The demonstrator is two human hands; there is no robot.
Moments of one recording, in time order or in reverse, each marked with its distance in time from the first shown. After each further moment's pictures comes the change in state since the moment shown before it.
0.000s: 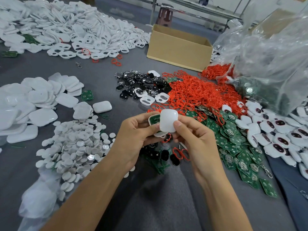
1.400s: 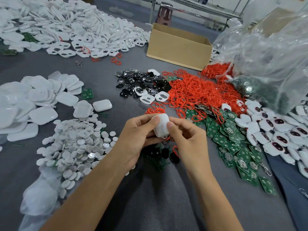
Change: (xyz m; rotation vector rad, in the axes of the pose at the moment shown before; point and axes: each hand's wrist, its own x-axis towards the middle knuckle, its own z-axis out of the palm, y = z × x) left_hand 0.001 -0.002 0.002 0.039 -0.015 -0.063; right_hand 0.004 0.019 0.008 -0.294 0.119 -0.114
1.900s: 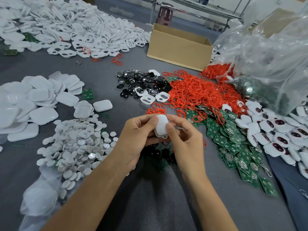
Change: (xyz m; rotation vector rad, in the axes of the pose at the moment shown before) left_hand 0.001 -0.002 0.001 0.007 0.026 0.053; right_hand -0.004 0.004 0.009 0.045 0.013 -0.032
